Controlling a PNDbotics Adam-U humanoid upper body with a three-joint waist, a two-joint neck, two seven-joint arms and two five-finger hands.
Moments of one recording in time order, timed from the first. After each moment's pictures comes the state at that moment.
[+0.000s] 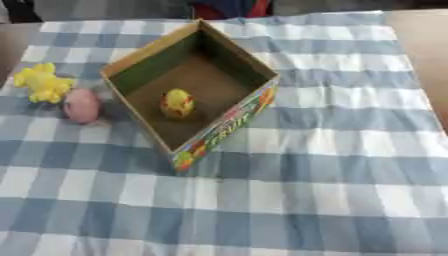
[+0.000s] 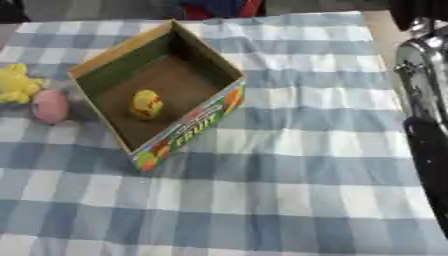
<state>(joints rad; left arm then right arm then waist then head) -0.14 0.60 0.42 -1.96 -0.39 -0.19 0.54 -0.67 -0.51 0.06 -1.98 -0.20 -0.08 -0.11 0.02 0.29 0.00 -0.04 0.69</state>
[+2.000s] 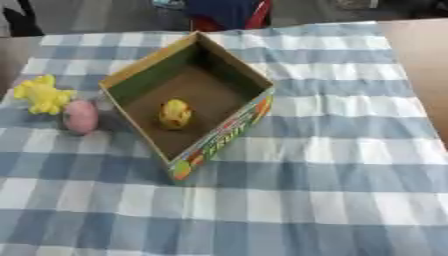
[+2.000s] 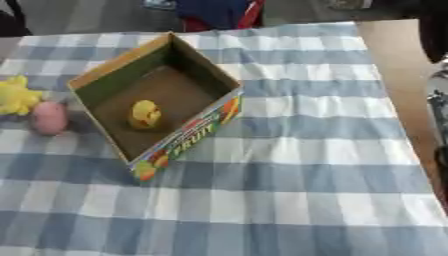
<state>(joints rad) -0.52 0.98 0.01 -1.23 -0.84 -0.63 -0.22 -0.62 -0.51 0.03 -1.98 -0.21 -0.05 -0.12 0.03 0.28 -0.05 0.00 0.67</state>
